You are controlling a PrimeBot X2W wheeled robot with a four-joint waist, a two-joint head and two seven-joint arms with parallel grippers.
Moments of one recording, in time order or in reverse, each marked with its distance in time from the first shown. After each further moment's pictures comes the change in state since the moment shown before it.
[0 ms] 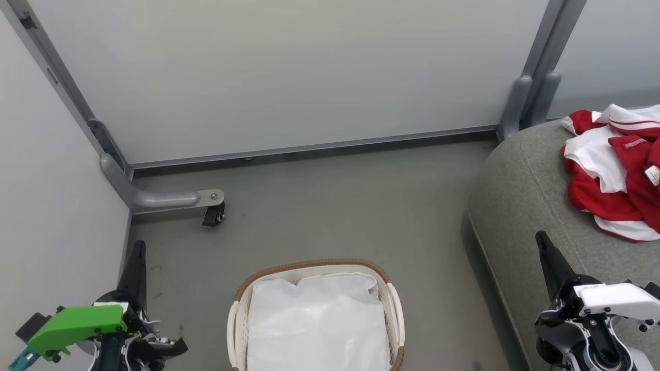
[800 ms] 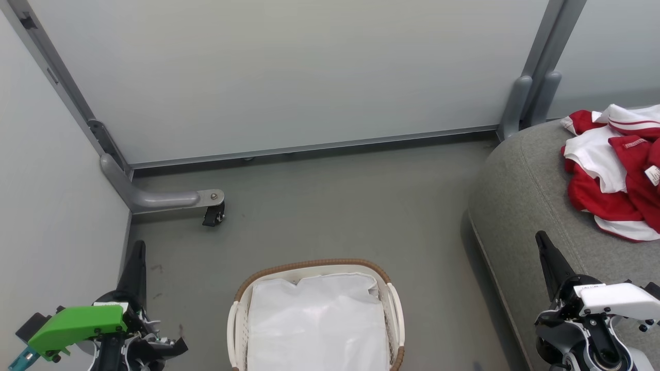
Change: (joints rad) left arm 0.000 0.000 0.000 0.000 0.000 0.000 0.000; right arm 0.000 0.000 0.000 0.000 0.000 0.000 0.000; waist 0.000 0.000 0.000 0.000
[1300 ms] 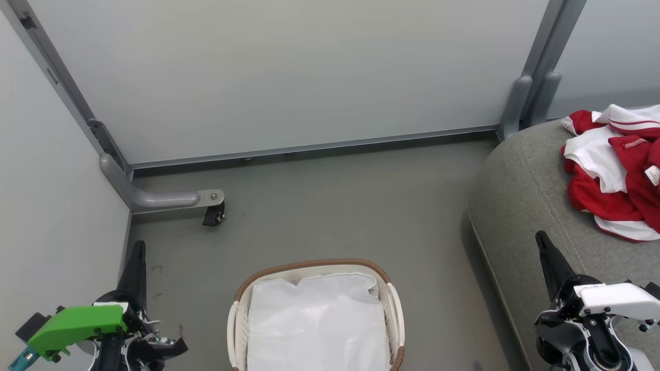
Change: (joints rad) left arm 0.000 0.000 0.000 0.000 0.000 0.000 0.001; right arm 0.000 0.000 0.000 0.000 0.000 0.000 0.000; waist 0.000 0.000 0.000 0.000
